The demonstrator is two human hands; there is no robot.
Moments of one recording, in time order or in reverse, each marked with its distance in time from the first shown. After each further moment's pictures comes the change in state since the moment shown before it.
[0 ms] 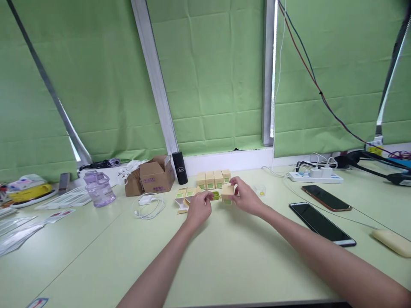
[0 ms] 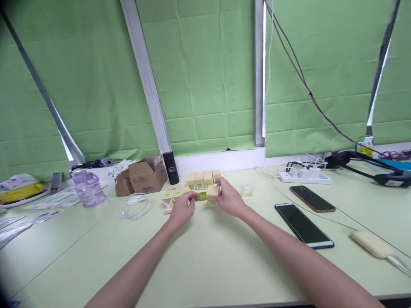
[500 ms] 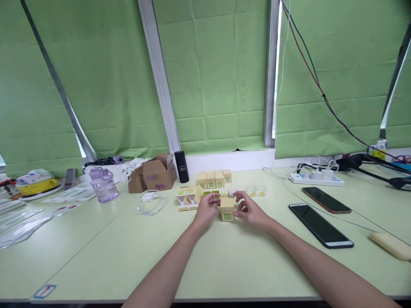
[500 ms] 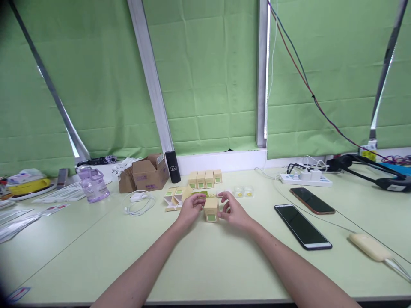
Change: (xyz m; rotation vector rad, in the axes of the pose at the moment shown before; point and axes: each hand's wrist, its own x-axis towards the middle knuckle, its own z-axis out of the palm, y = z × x) left_hand -0.010 0.001 0.040 -0.755 -0.057 -0.306; right_hand -0.055 0.020 0.009 0.474 -0.187 0.089
